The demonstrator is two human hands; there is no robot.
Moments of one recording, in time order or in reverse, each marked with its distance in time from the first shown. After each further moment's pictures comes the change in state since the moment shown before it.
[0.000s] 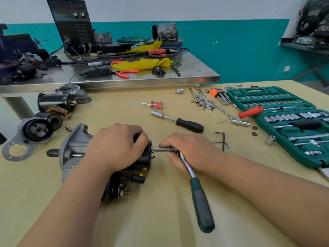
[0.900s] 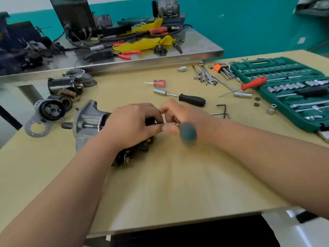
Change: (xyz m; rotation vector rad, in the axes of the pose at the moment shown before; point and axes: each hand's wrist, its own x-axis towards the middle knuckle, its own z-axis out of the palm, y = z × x) left_hand -0.016 0.008 0.002 -0.133 -0.071 0.313; right_hand 0.009 -0.002 -0.001 0.297 -0.196 0.135
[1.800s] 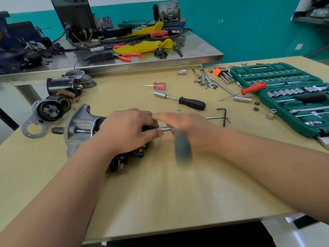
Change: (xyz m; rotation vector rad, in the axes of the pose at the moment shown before) left_hand -0.004 -0.010 0.000 0.105 -0.092 0.018; right_hand -0.008 -0.007 0.006 -0.181 0.034 0.063
